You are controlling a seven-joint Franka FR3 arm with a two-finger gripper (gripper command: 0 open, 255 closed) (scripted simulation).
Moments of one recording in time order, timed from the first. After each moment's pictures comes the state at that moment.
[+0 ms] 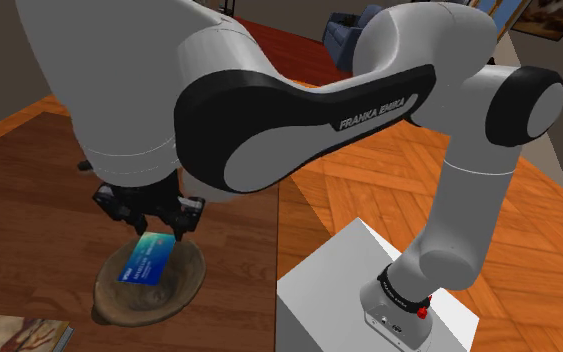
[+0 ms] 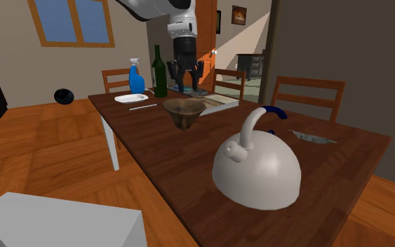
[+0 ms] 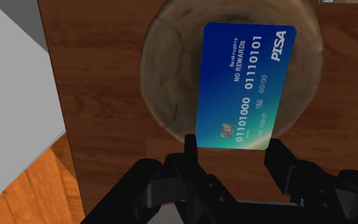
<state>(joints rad) 0.11 0.39 1.08 -1.60 -0.47 1.69 2.03</state>
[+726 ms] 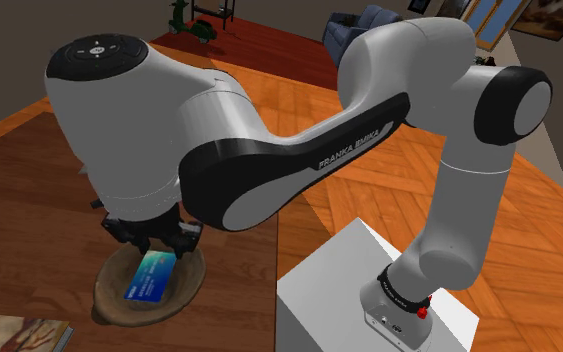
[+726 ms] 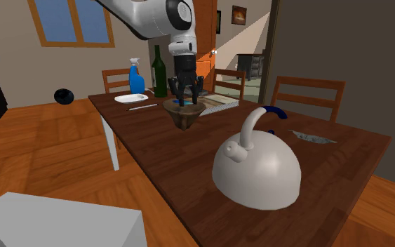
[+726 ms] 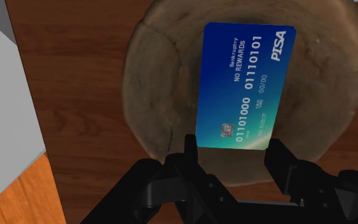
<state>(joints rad) 0.11 0.43 1.06 -1.71 -0.51 1.81 2.07</state>
